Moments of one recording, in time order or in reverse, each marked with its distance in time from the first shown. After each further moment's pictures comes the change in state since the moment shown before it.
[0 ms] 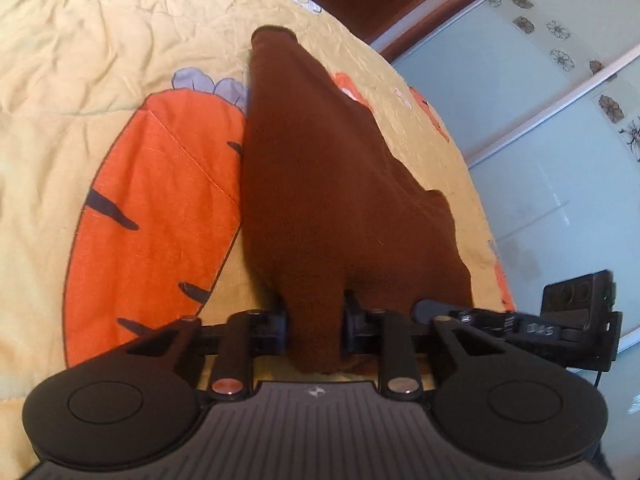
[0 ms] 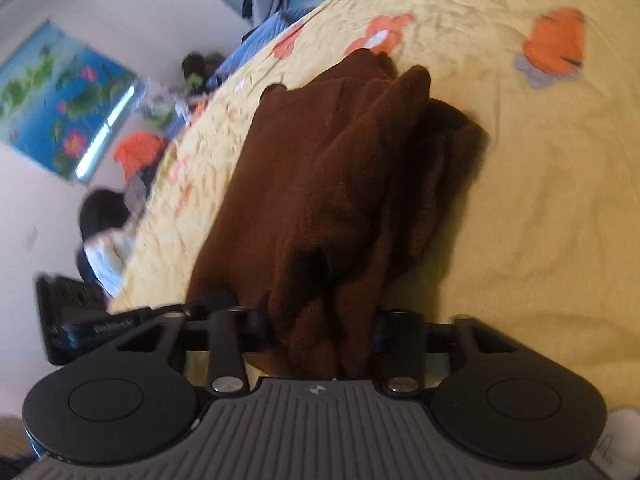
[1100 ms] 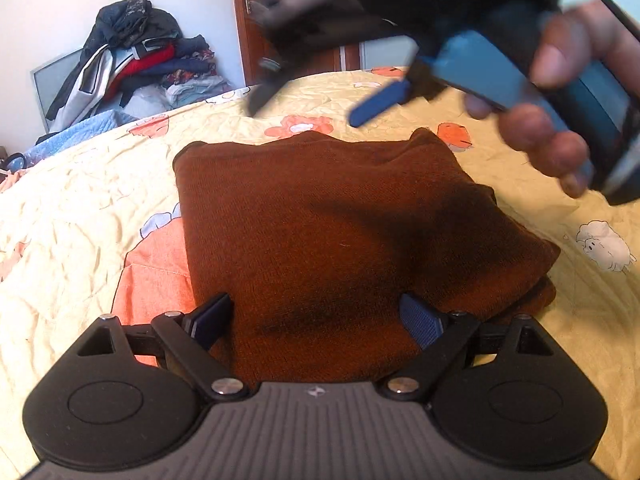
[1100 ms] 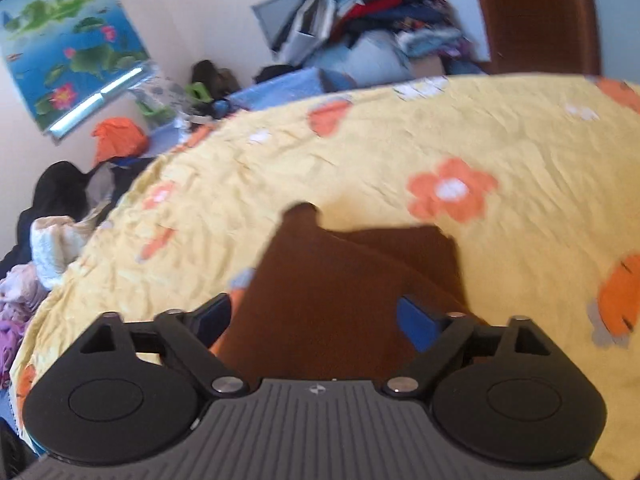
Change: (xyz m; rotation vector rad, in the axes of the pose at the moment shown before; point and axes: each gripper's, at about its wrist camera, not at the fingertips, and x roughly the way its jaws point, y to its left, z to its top) left arm 0.036 -0.089 -0.058 0.704 -0.188 0.413; right arm 0.019 0.083 0.063 -0.324 -0.177 -0.174
